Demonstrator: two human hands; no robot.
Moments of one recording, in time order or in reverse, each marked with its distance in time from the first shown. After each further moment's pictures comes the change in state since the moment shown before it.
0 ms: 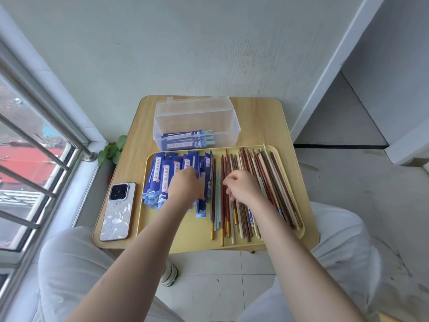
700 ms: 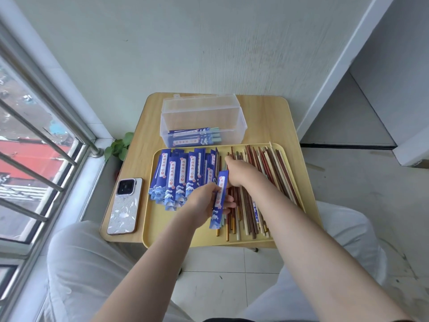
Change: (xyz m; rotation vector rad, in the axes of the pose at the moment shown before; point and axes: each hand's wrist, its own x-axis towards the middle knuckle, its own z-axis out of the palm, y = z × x) left_hand -0.050 0.006 0.012 -1.292 -0.578 -0.384; right_hand 0.035 -0.039 -0.001 -0.676 -0.239 0.002
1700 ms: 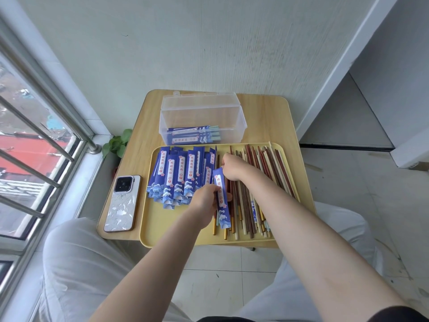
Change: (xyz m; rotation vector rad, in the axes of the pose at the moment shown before) left_hand 0.006 -0.011 0.014 -0.082 0.194 0.043; right_hand 0.017 -0.004 0.000 0.127 0.011 -0.027
